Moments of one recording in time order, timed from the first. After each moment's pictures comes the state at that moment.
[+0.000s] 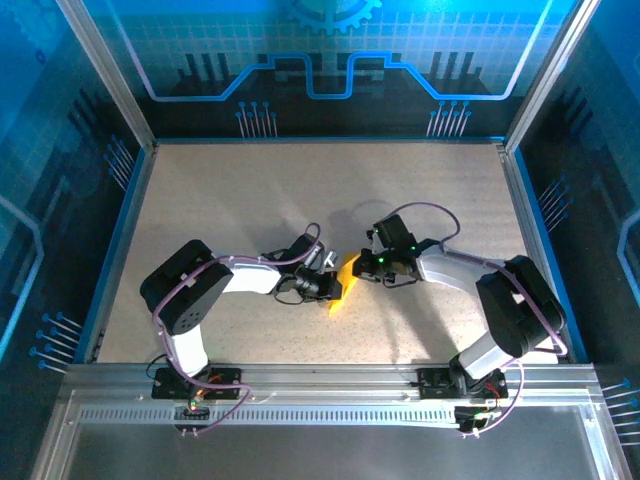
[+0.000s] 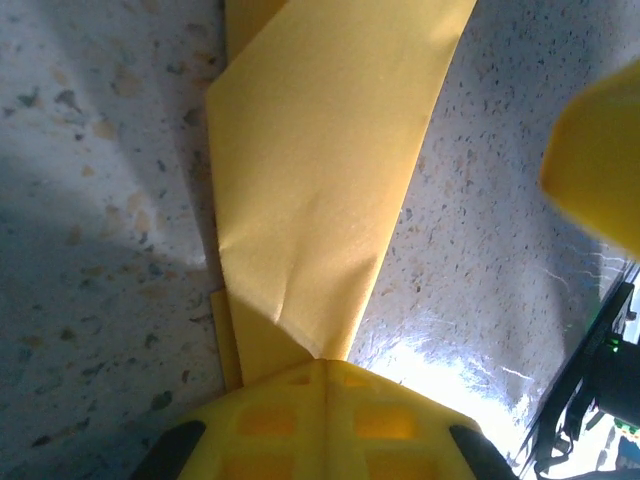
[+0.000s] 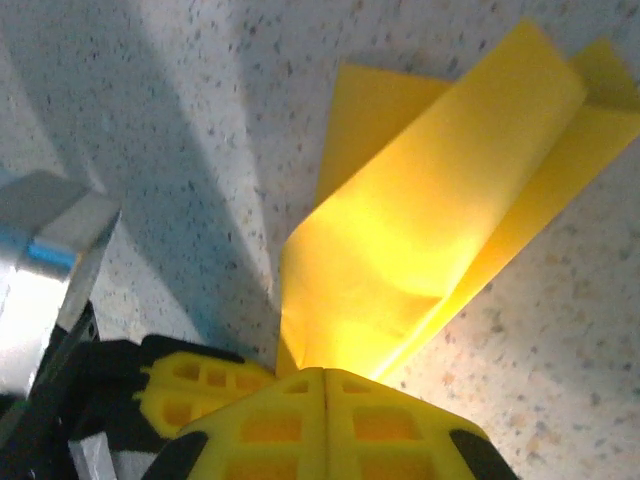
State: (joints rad) left arm -0.71 1.81 0.81 0.03 0.51 -0.77; right arm 0.53 1.55 0.77 -0.25 -0.37 0.72
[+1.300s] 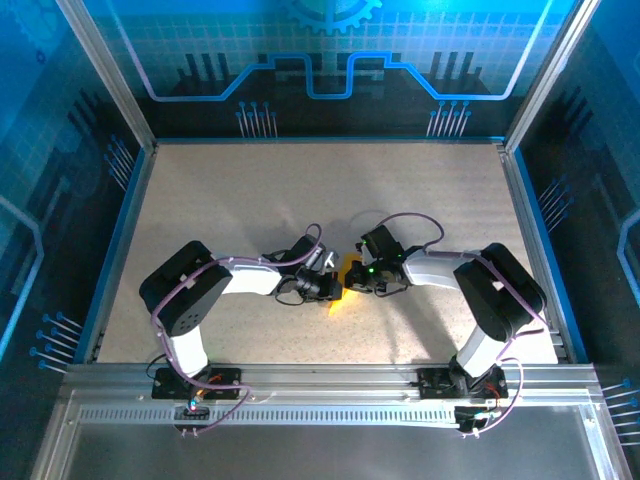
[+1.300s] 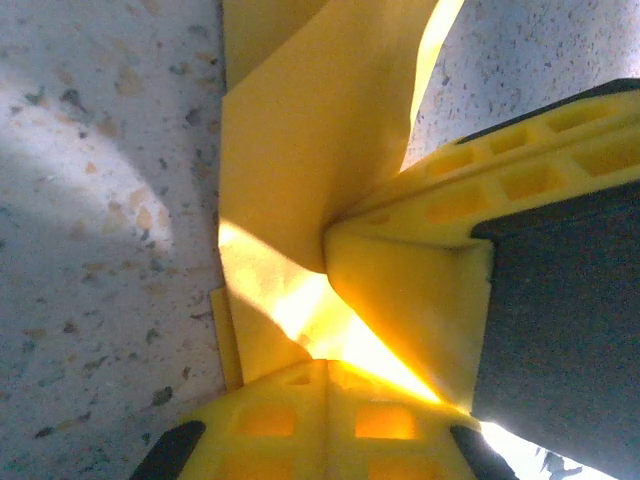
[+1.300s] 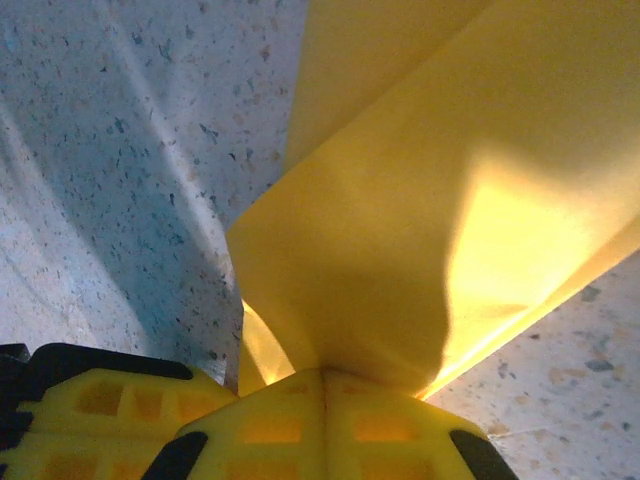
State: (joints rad) left arm -0.72 1.80 0.81 0.02 0.47 -0.77; right arm 0.58 1.68 0.76 -0.17 -0.39 0.71
